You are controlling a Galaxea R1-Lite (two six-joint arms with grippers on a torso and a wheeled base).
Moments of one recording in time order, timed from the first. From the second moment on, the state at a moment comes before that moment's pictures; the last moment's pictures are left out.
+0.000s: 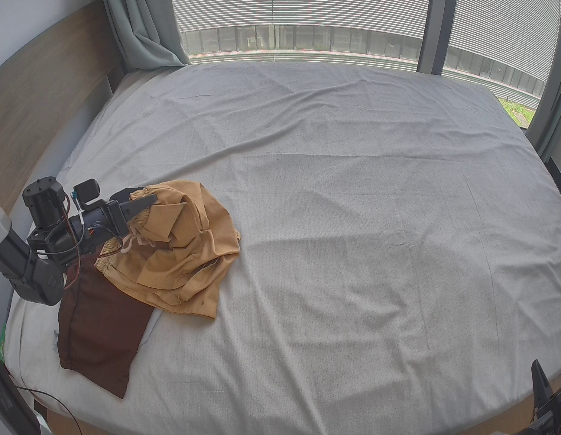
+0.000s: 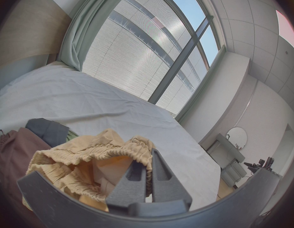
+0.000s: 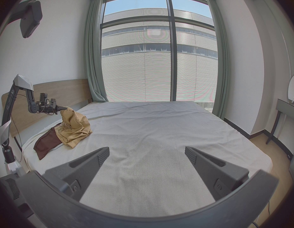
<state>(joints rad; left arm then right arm) 0.05 1.95 -0.74 -1.19 -0.76 -0.37 0.01 0.02 -0.02 0.00 0.02 0.00</state>
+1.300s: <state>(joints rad) -0.25 1.93 -0.61 -1.55 -0.62 -0.87 0.01 0.02 -0.02 0.00 0.02 0.01</state>
